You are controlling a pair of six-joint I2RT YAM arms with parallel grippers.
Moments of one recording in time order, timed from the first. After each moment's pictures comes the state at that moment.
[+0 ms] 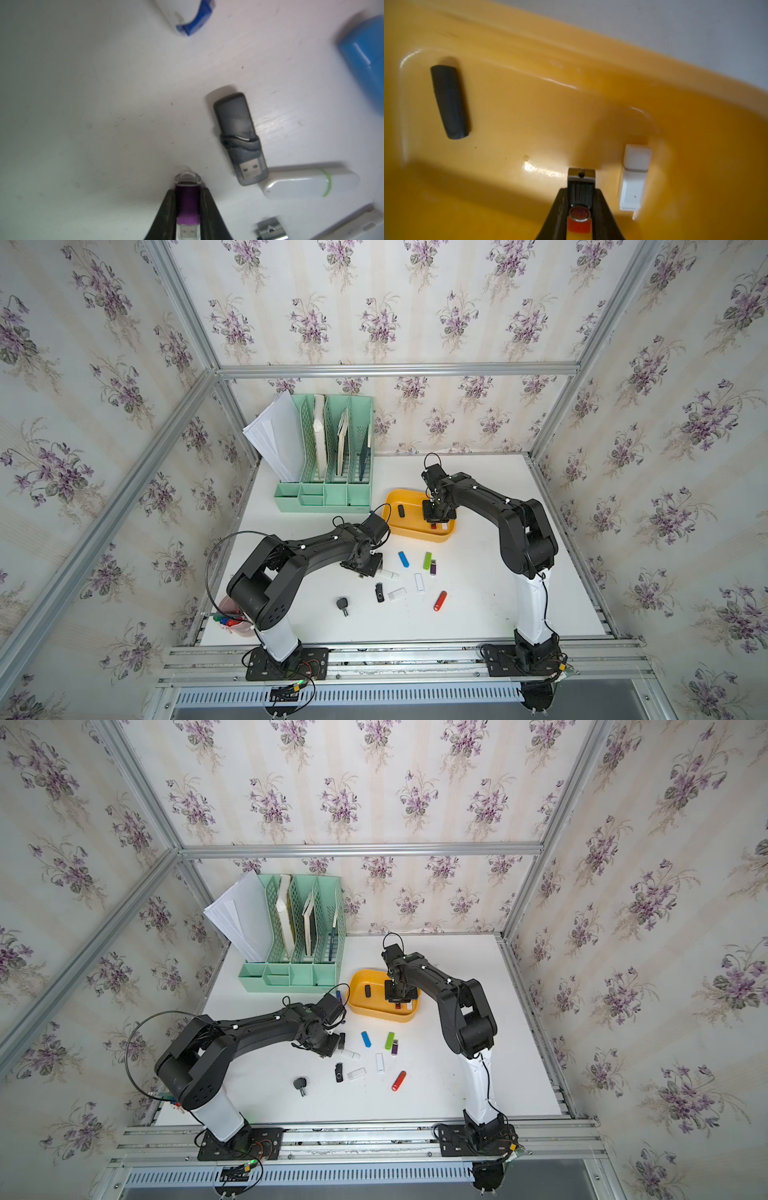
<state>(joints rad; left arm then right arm) -0.65 1.74 0.97 -0.66 -0.05 -0.25 0.48 2.13 1.64 -0.85 0.02 0.40</state>
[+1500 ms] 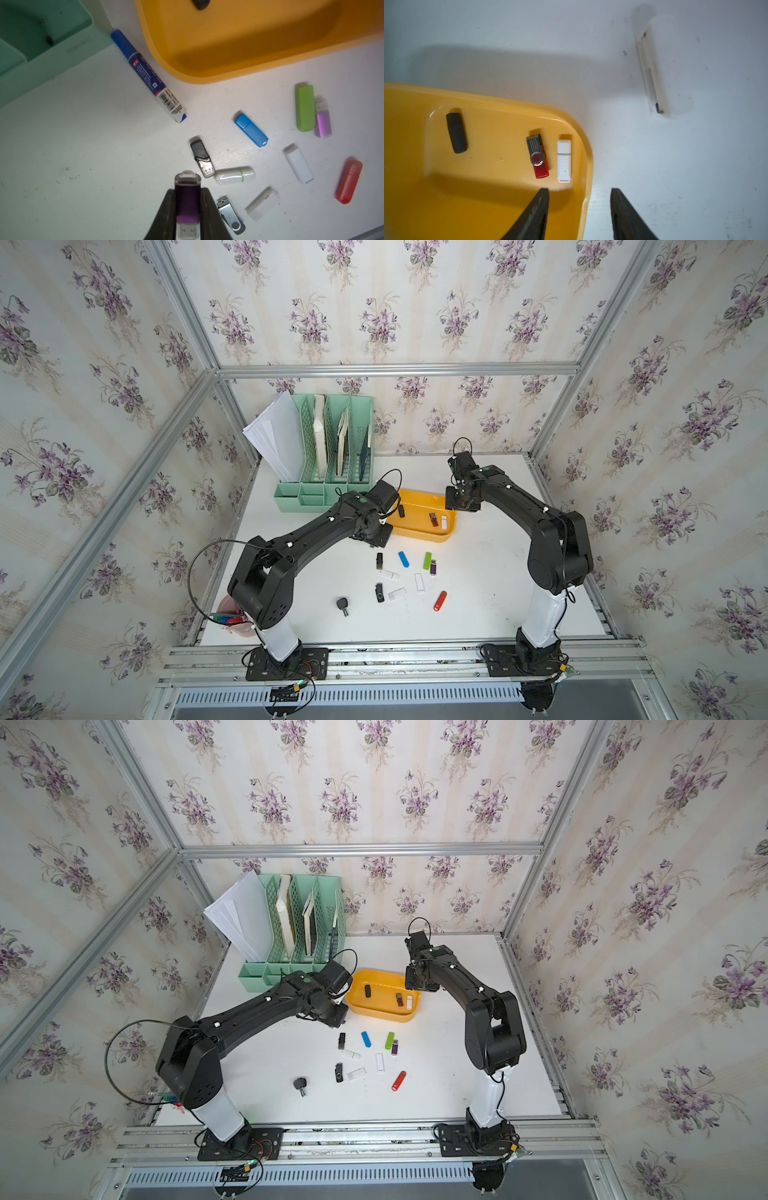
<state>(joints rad) -0.65 1.74 1.42 -0.94 -0.08 -0.19 0.36 1.89 1.54 -0.86 0.11 0.42</state>
